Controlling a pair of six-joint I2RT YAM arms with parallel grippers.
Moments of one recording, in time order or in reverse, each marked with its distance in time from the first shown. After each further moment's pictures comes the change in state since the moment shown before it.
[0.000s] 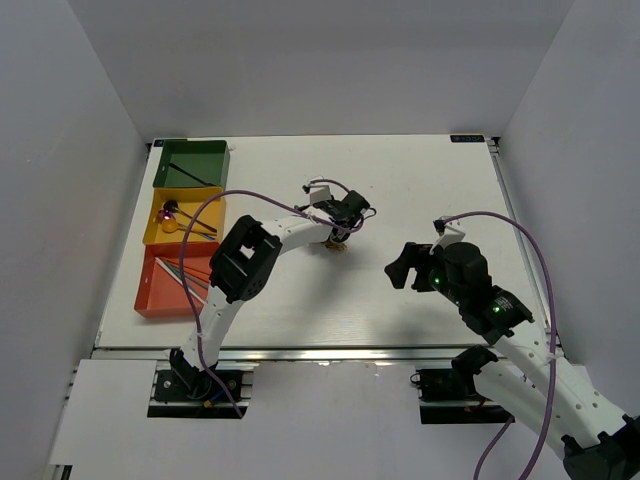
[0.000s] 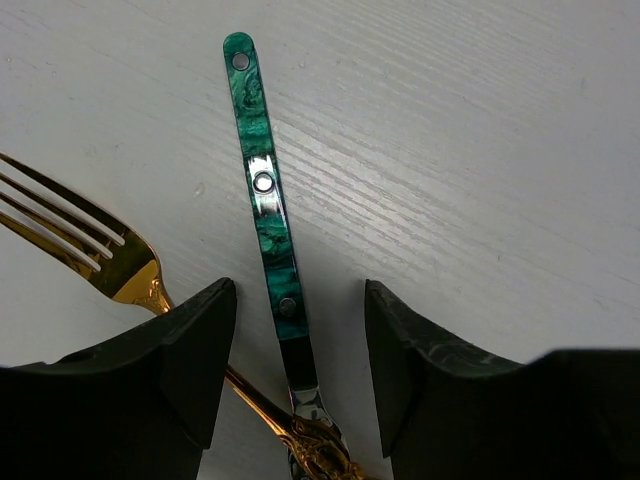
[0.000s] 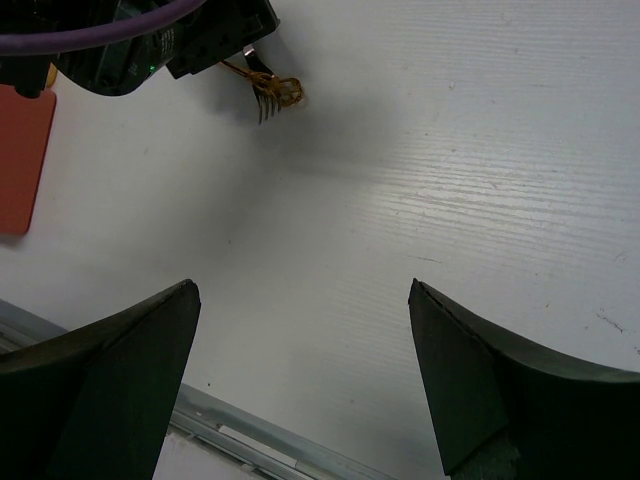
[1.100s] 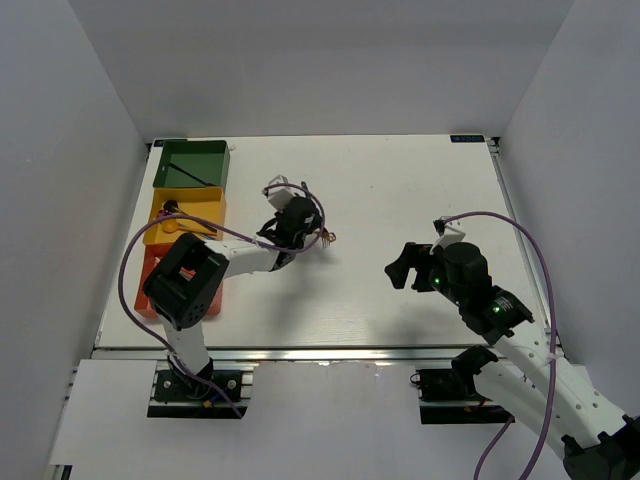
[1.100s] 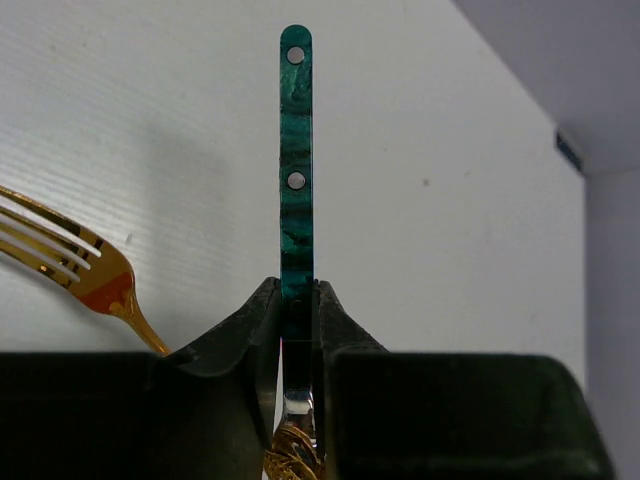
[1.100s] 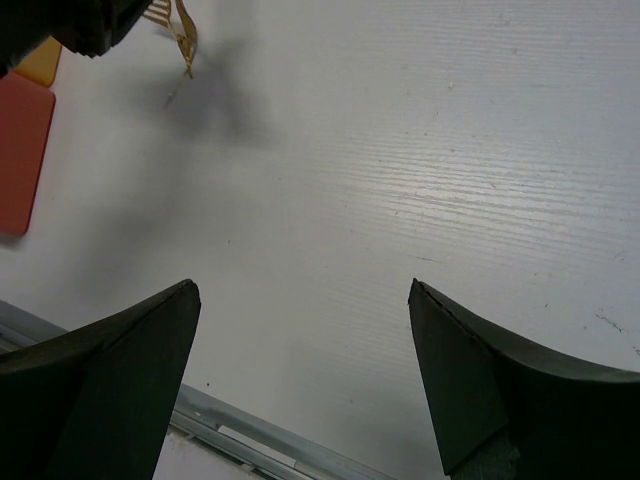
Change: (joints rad) left arm 0.100 -0.449 -0.692 0.902 0.314 0.091; right arm 0.000 0.000 0.000 -0.001 0.002 -0.001
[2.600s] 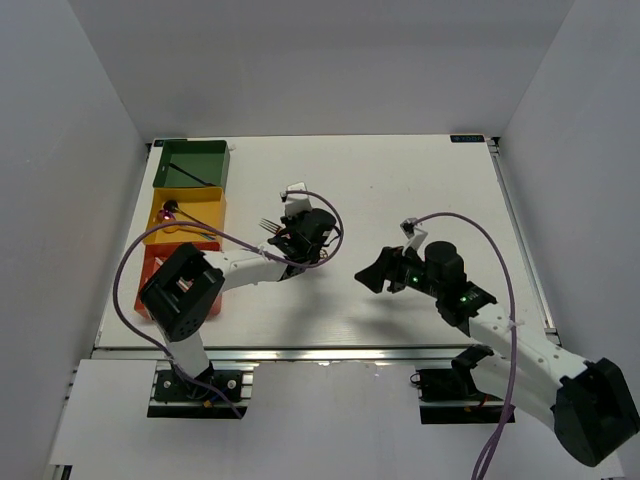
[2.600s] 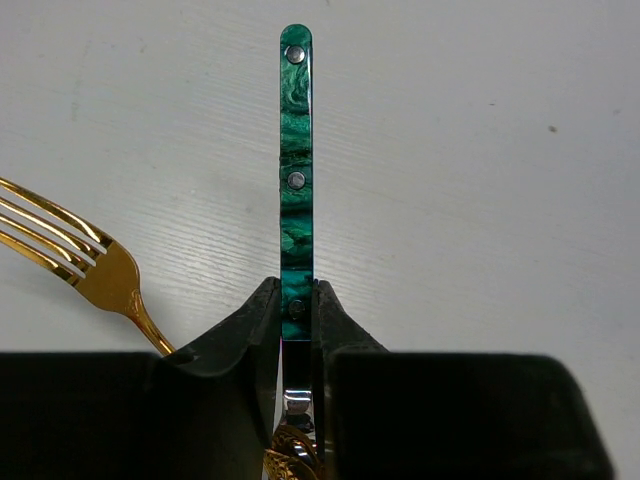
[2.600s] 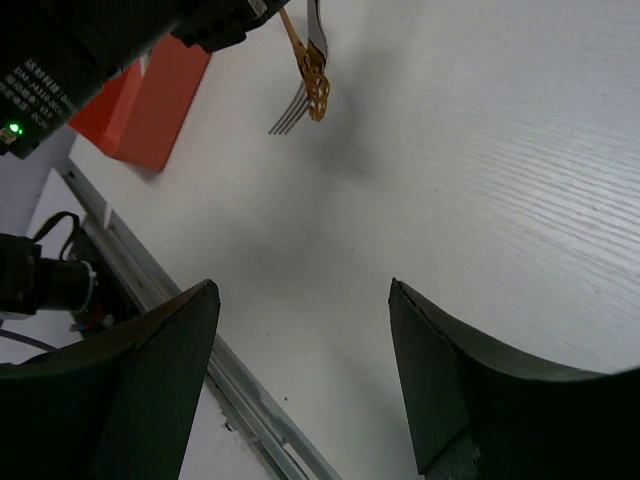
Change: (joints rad) left arm -0.129 -0.058 0.010 -0.190 -0.311 0.278; right arm 0.000 0.225 -0.182 0.508 -0.360 0.057
